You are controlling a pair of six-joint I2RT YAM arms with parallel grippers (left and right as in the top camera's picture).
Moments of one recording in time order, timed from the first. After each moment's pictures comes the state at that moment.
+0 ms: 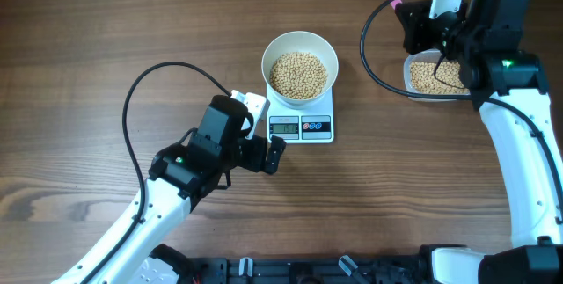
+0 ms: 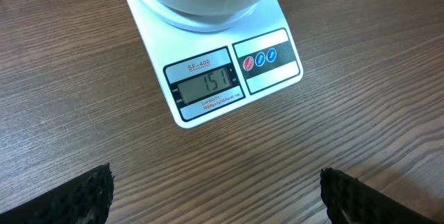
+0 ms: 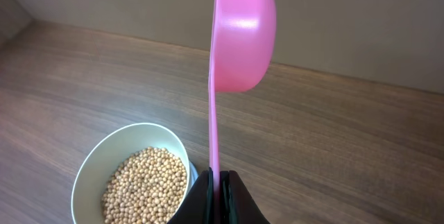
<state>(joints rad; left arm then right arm) -0.53 1.16 0.78 -0.54 0.15 -0.22 0.01 1.48 1.36 -0.47 -0.42 -0.08</state>
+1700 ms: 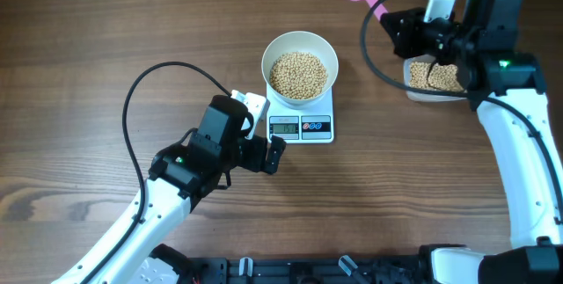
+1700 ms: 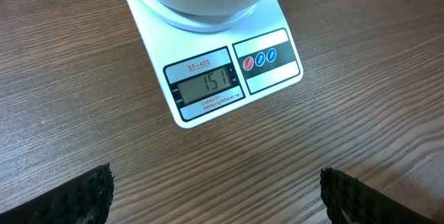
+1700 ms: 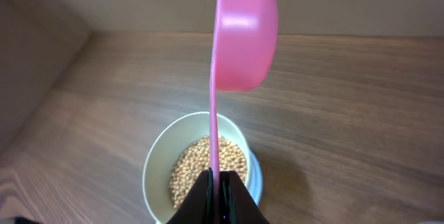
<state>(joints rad) -0.53 1.16 0.78 -0.54 0.15 -0.22 0.05 1.48 1.36 -0.52 -0.57 0.06</state>
